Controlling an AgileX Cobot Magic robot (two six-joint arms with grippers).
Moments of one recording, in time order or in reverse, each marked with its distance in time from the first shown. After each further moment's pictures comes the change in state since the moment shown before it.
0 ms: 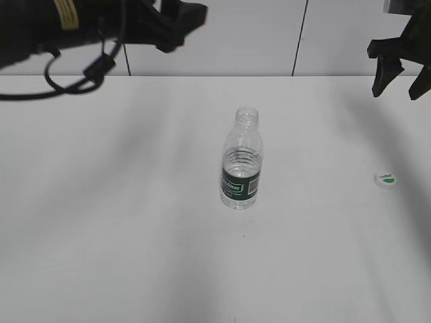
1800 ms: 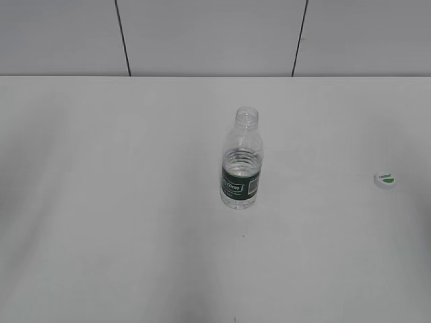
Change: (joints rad) left arm 0.281 -0.547 -0.057 -0.605 1.624 0.434; right arm 0.000 -1.281 0.878 -0.057 0.008 -0.002
